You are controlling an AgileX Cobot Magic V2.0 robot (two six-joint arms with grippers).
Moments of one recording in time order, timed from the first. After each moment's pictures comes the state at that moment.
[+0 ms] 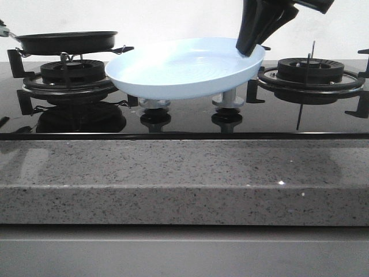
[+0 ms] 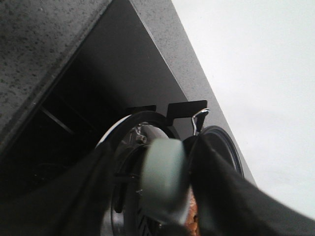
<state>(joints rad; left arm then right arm) 0.31 1.85 -1.40 -1.34 0.75 0.39 0.32 1.76 -1.65 0.29 1.07 -0.07</state>
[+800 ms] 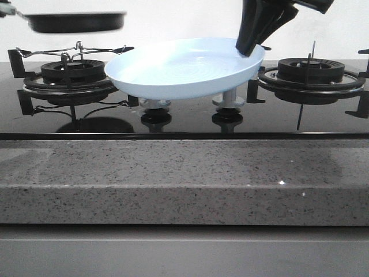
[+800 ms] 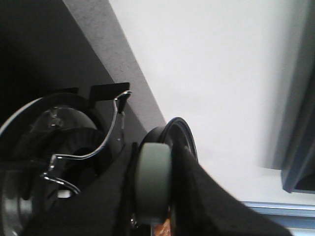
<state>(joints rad) 0.33 1.84 -1.41 -1.60 0.93 0.49 0.32 1.76 -1.65 0.29 1.07 -0.07</state>
